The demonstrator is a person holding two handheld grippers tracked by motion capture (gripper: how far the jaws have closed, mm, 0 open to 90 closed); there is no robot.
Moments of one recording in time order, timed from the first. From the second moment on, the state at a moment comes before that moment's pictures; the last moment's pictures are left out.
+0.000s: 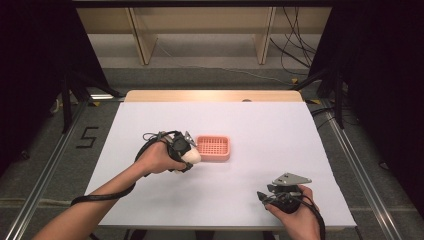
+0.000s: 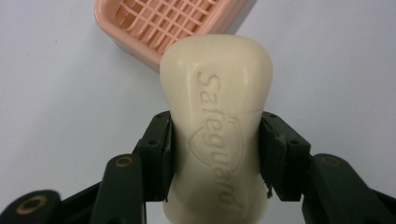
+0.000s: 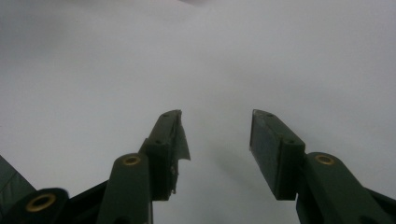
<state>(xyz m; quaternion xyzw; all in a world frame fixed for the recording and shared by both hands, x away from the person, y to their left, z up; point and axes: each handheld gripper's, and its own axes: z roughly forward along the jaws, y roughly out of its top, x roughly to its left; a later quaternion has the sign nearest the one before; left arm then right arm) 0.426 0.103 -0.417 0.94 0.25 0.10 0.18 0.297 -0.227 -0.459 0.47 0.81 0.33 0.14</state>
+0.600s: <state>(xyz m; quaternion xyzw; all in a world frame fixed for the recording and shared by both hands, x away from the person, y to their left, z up) 0.431 0.089 -0.413 0.95 0.23 0.11 0.19 0.294 -0.230 -0.460 0.47 0.80 0.33 0.14</state>
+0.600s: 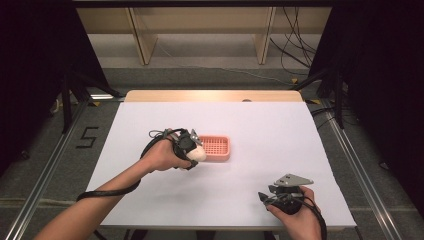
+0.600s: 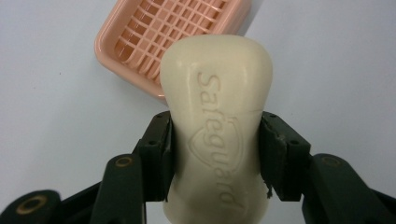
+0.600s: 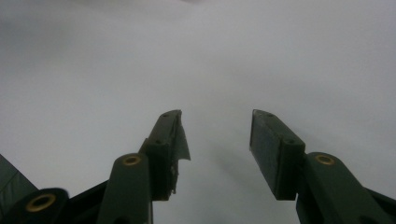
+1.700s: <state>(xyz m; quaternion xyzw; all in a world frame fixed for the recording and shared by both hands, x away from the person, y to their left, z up) 0.439 0.063 -0.409 0.95 0.20 0.14 0.19 0.295 -0.233 -0.460 0.46 0.81 0.34 0.16</state>
